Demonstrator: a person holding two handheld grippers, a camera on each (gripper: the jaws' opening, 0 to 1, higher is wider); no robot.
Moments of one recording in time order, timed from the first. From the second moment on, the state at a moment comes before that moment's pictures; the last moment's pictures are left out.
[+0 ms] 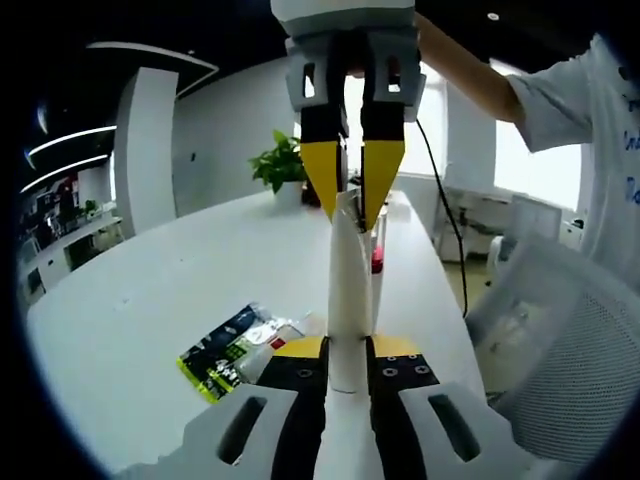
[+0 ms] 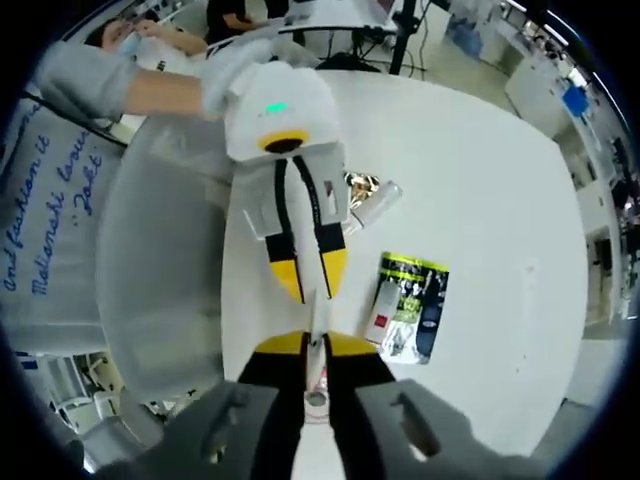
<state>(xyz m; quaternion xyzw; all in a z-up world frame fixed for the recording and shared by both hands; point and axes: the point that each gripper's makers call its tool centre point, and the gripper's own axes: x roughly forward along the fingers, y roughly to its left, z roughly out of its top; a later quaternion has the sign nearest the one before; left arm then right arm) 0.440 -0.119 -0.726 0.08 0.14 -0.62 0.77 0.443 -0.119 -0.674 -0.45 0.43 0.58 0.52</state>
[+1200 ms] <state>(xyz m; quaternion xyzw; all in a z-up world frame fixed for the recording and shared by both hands) 0.438 -0.121 -0.727 0.08 0.15 -0.61 0.78 0.441 -0.126 -0.674 -0.48 0.41 0.58 0.51</state>
